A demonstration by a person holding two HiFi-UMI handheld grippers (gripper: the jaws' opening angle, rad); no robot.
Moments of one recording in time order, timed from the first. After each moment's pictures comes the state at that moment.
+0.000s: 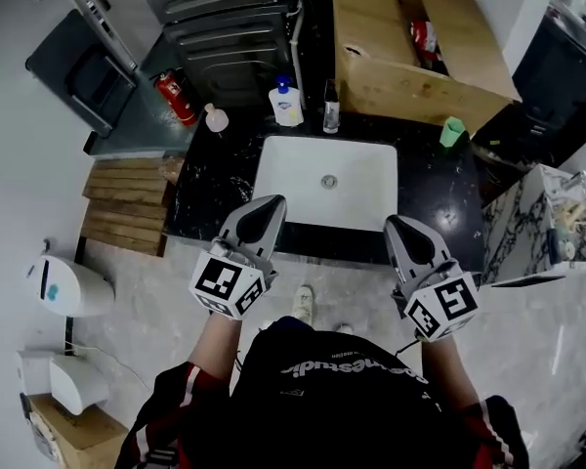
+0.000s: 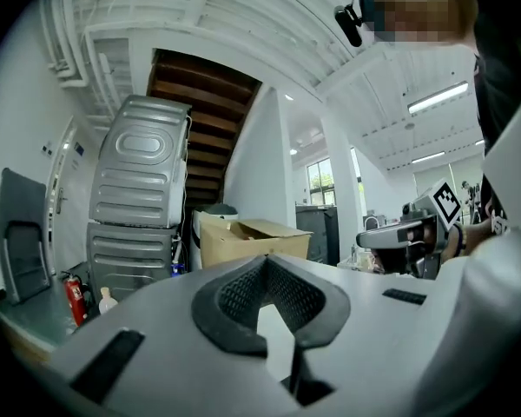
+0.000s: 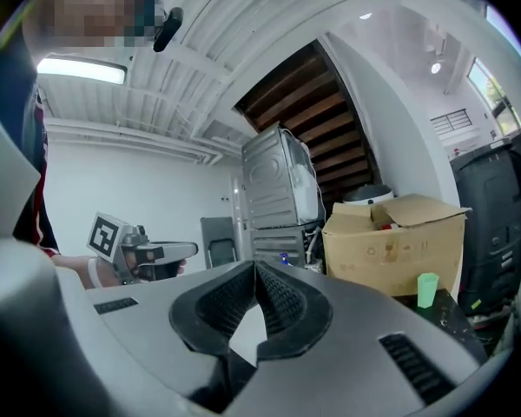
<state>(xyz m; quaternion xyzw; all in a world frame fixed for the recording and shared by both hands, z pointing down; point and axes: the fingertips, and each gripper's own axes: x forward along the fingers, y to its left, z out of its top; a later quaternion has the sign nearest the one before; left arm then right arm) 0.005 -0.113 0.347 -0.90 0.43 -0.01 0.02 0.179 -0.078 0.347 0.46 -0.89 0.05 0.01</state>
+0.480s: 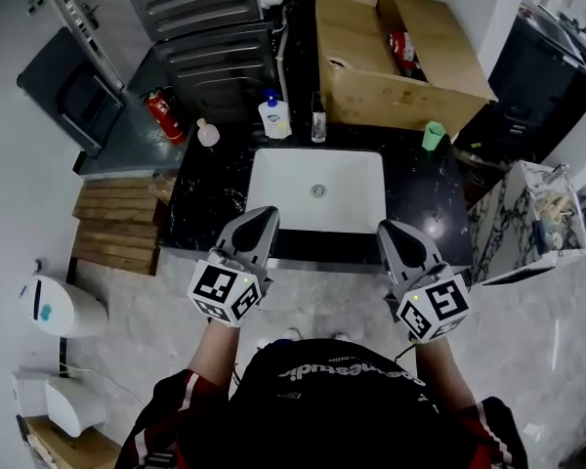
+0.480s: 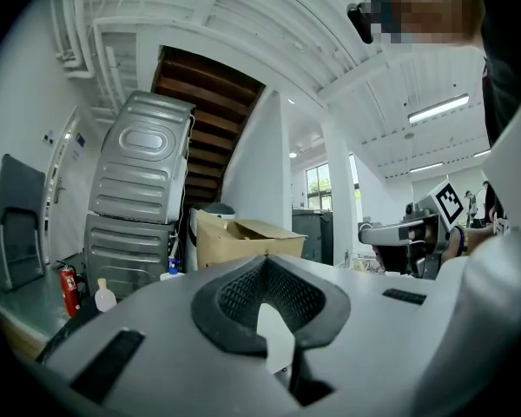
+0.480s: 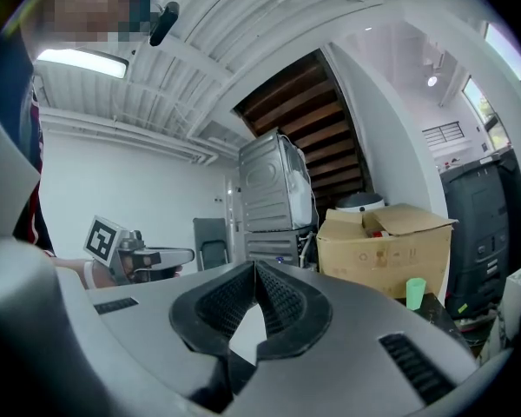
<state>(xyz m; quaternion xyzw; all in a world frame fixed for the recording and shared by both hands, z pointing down) -0.005 -0.091 0.350 -0.91 0.41 0.00 0.00 0.174 -0.048 0.335 0.48 -0.87 0.04 0.01</state>
